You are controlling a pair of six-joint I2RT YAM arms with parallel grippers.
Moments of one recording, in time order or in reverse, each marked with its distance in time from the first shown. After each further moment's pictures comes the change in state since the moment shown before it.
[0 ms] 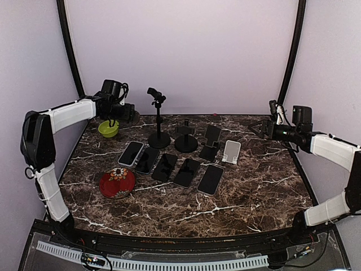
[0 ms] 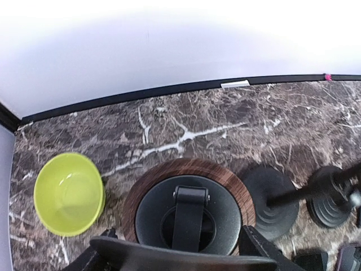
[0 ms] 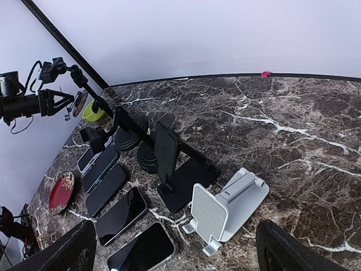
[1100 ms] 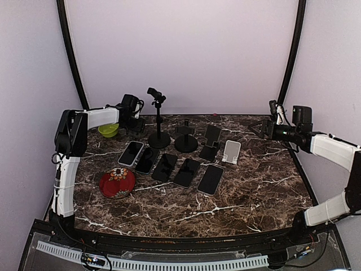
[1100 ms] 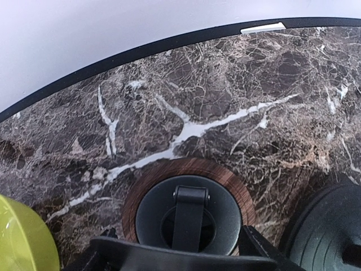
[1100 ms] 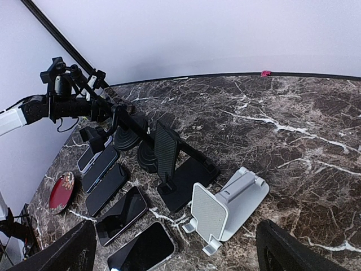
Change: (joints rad) left arm 0.008 0.483 0.338 -0.004 -0.021 0.120; right arm -0.002 0.000 0.000 -0.002 0.000 0.000
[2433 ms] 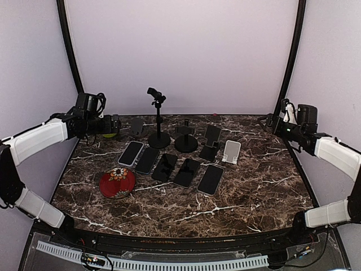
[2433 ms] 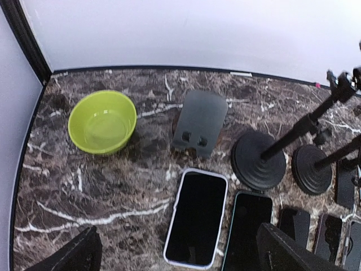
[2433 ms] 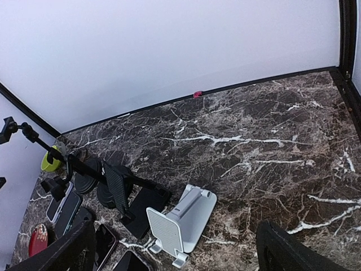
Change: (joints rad) left arm 0.001 -0.907 -0.733 0.017 -0.002 -0.278; right arm -0.002 -0.092 -0.002 -0.023 0.318 0.146
